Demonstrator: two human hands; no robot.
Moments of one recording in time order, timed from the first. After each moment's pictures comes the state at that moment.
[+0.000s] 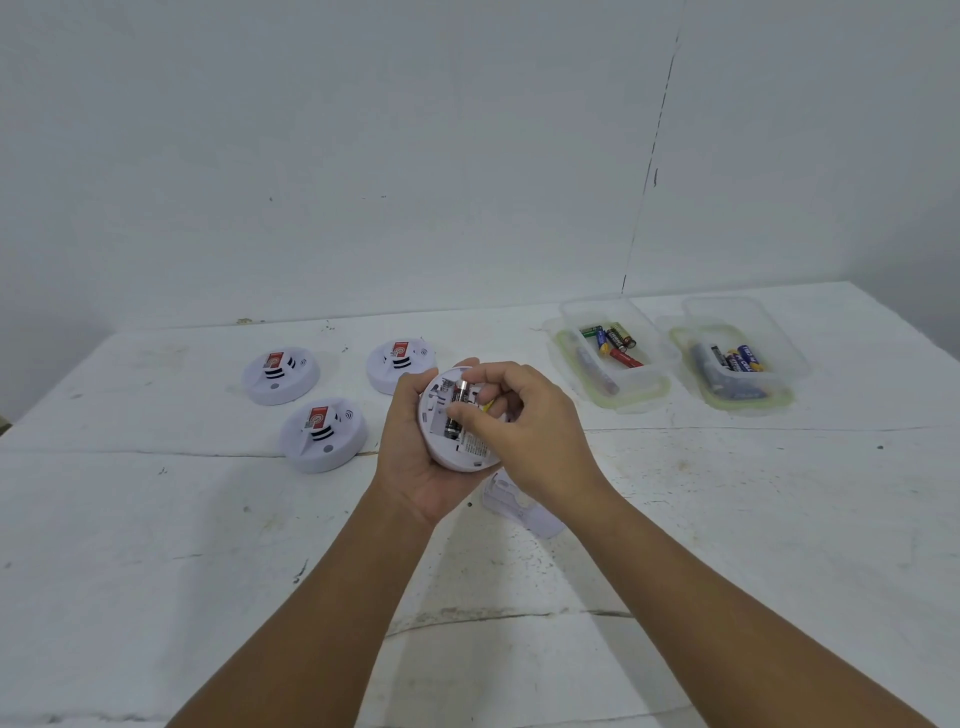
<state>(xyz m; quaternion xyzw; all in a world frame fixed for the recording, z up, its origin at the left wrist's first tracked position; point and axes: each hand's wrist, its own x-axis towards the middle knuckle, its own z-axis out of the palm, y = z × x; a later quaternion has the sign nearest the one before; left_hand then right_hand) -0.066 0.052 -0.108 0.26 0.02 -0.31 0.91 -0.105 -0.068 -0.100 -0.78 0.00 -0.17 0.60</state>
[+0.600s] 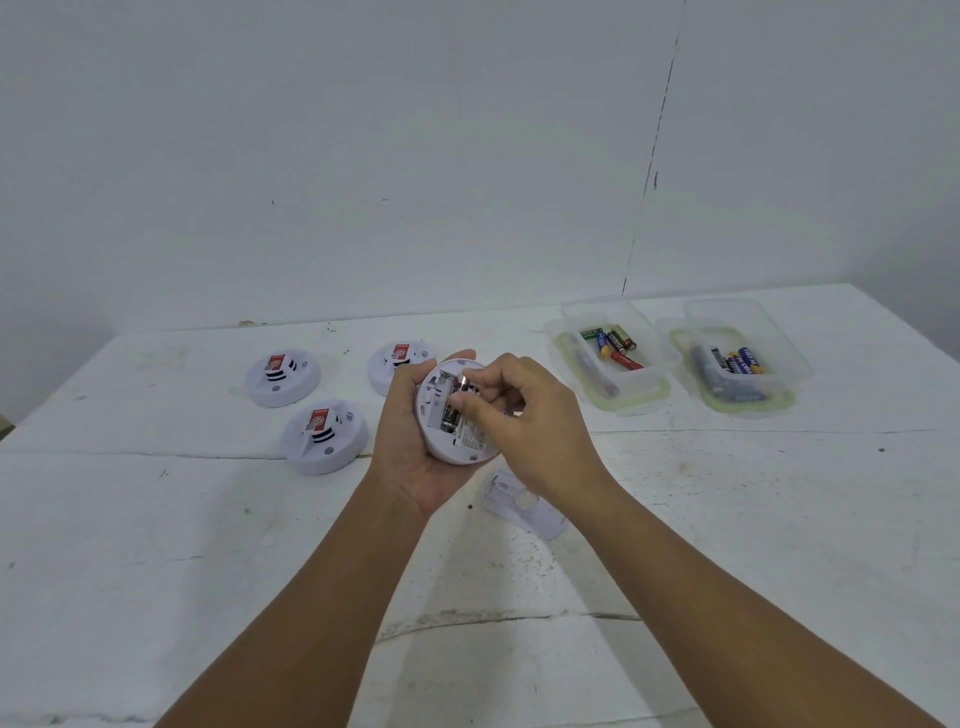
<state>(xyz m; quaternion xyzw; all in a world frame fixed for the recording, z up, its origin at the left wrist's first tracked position) -0.054 0.055 -0.105 0.30 -0.01 -0.30 0.91 -0.100 -0.073 -0.099 -0.80 -0.04 -0.20 0.57</state>
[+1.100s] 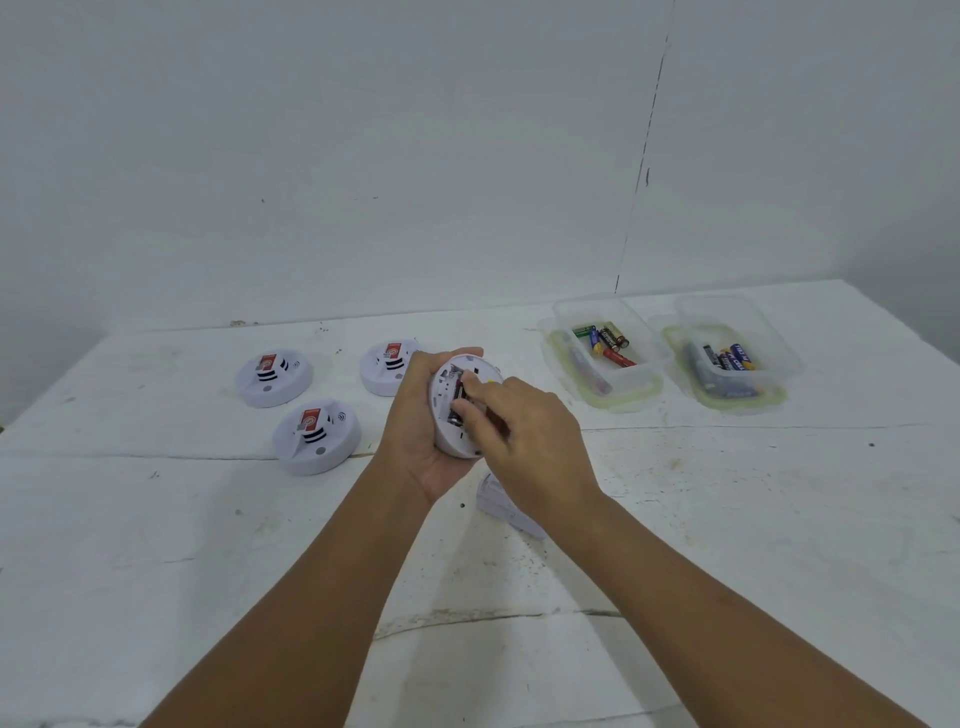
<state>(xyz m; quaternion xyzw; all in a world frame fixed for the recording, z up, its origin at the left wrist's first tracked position) -0.045 0.040 -0.103 0.36 0.02 -0.29 0.89 -0.100 -0.076 -0.125 -0.88 -0.08 -0.32 0.35</state>
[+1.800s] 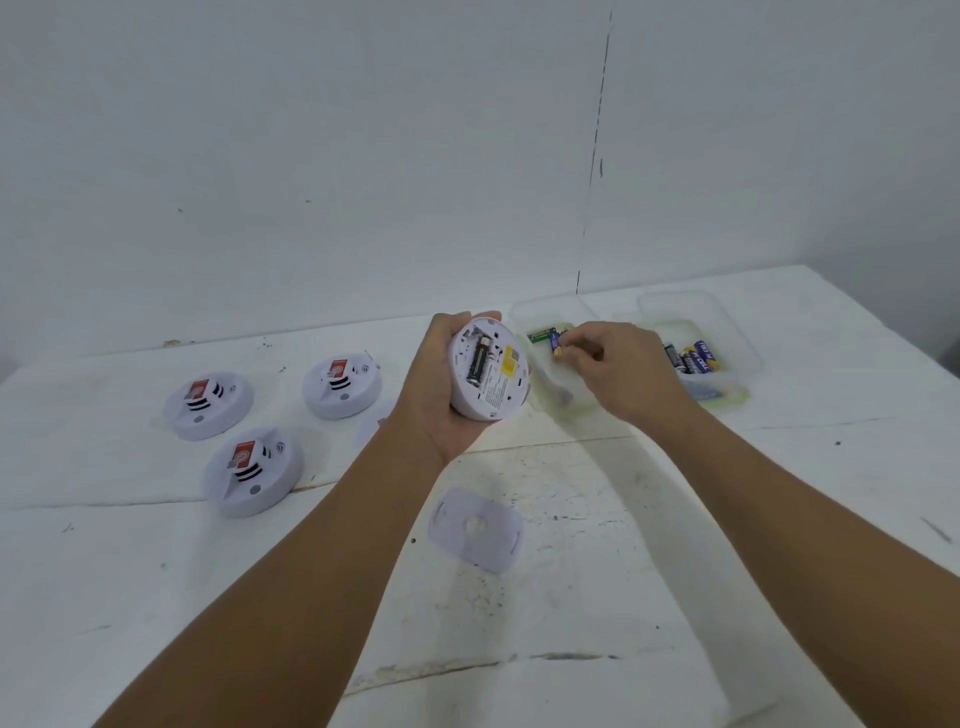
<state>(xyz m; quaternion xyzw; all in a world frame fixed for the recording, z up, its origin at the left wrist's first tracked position) 0.002 -0.037 -0.093 0.40 0.02 -0.33 0.86 -0.049 -0.234 -0.099 -0.93 0.10 -0.16 0.31</state>
